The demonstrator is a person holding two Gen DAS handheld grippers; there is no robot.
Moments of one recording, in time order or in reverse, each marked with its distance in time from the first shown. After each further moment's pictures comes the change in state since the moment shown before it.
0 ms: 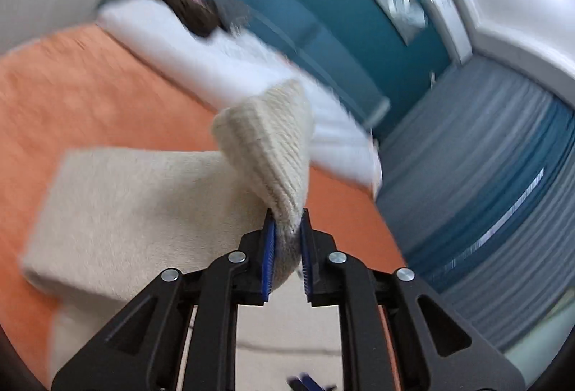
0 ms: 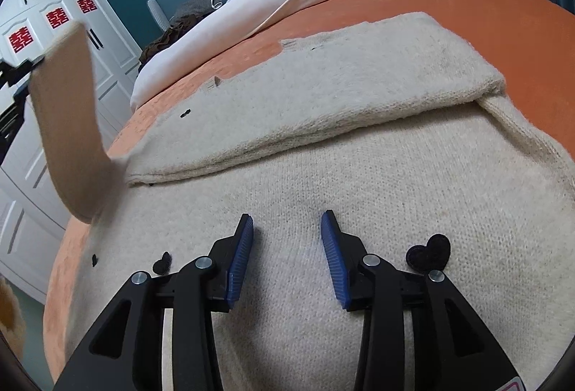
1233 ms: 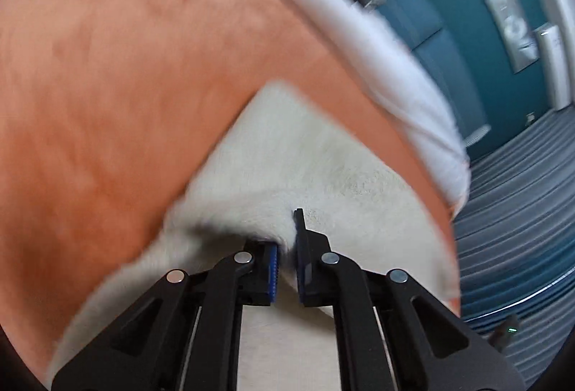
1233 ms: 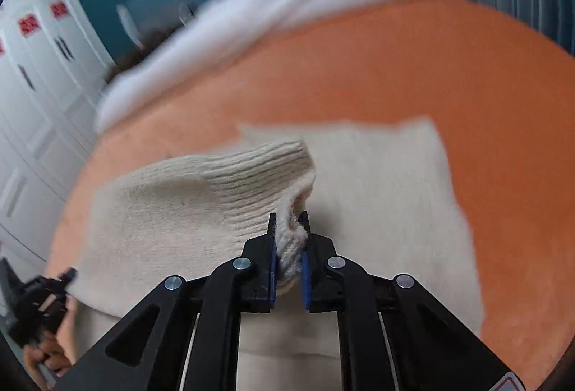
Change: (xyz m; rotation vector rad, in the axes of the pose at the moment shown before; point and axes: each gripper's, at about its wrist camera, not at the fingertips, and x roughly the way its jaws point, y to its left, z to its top) left arm 0.022 0.154 -0.062 -0.340 0.040 0.345; right arm 0.050 -0.027 0.129 0.003 0.093 -0.197
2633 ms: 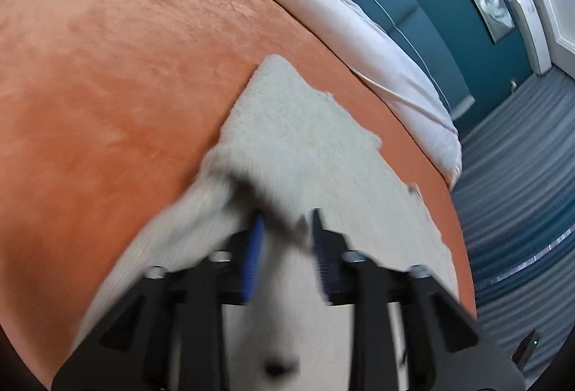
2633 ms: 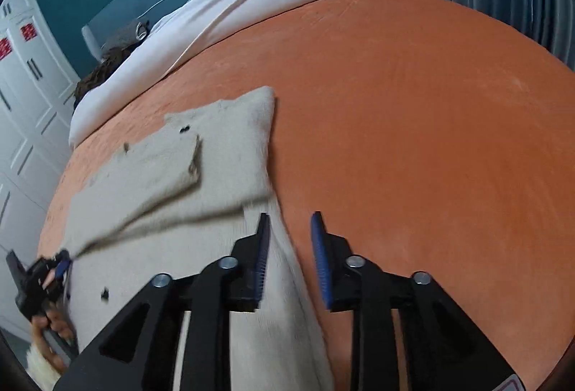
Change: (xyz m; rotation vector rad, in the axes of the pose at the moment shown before) left arm -0.042 0.025 -0.033 0.151 -0.005 -0.086; right arm -0.134 -0.105 -0.076 0.067 -0.090 -0.075
